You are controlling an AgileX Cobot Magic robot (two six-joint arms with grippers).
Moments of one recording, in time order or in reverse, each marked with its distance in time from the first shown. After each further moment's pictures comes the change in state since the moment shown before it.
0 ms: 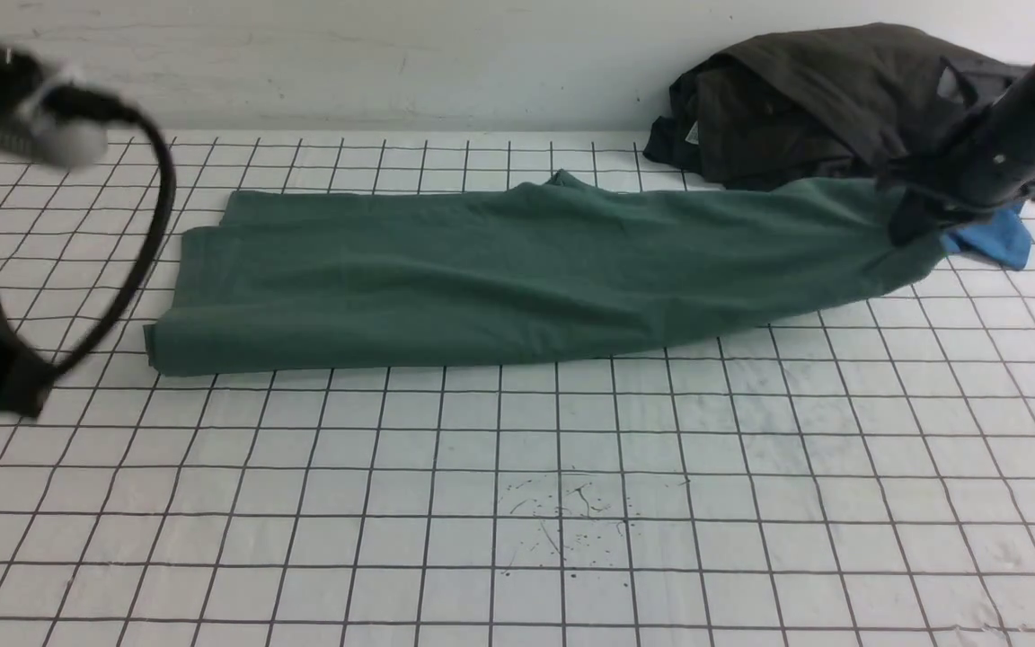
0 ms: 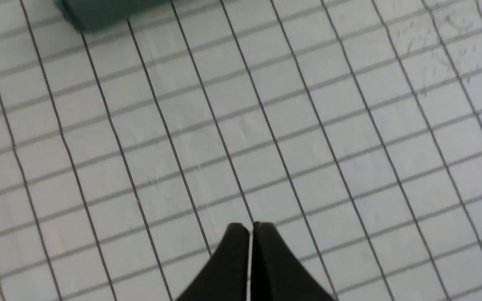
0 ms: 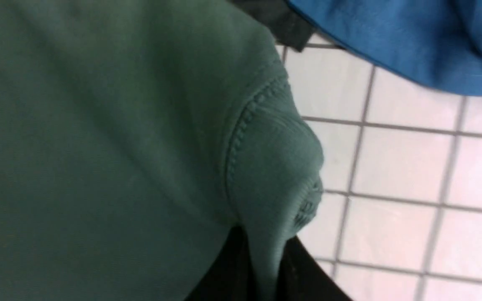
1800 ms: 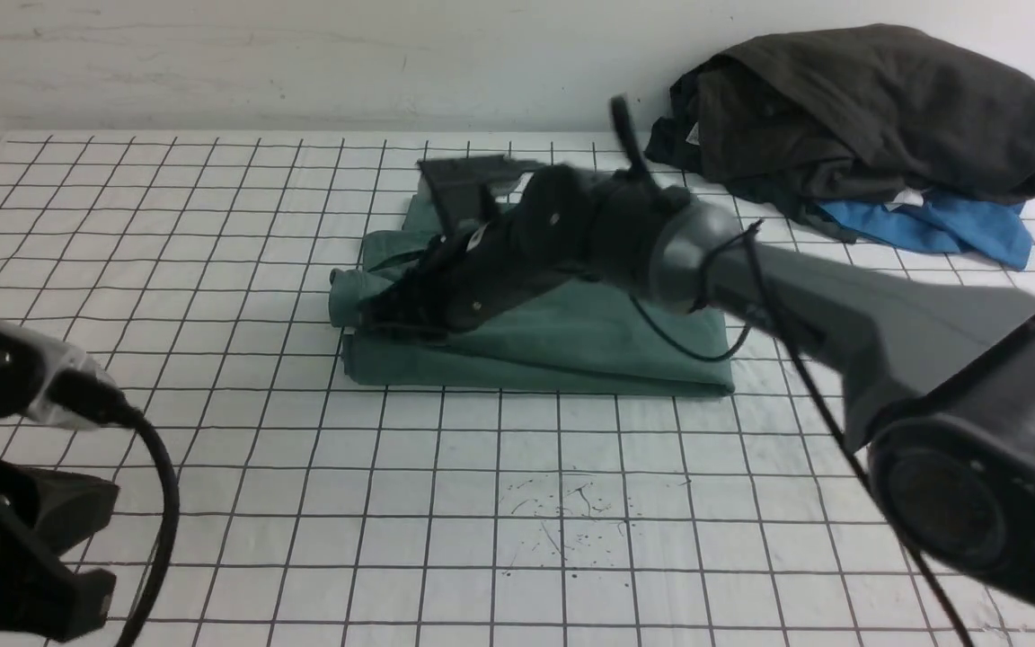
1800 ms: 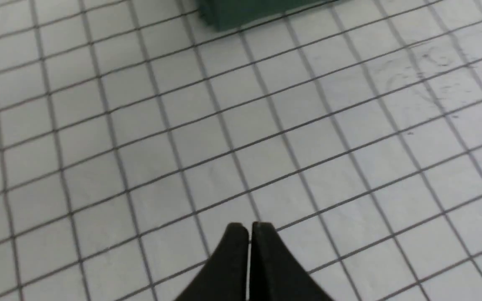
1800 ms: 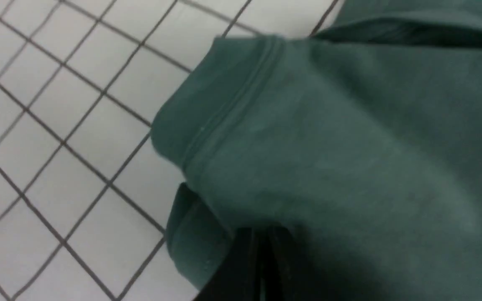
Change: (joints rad) right arm 0.749 0.185 0.044 0.303 -0.582 -0.002; left arm -0.033 -0.279 0.446 -0.201 -0.475 0.178
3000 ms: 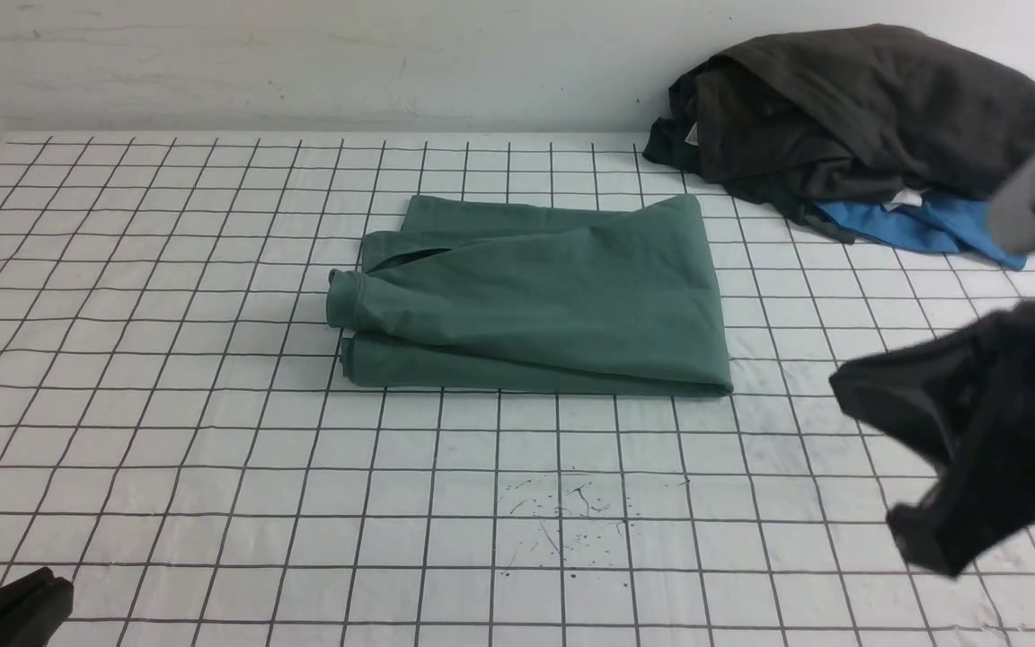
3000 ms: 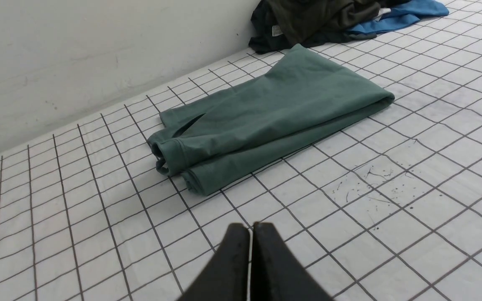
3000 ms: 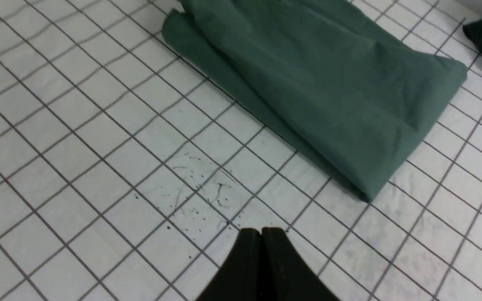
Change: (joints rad) right arm 0.022 -1.512 1.273 -0.583 -0.018 0.214; left arm -0.063 -0.627 0.313 -0.135 -0.200 0.216
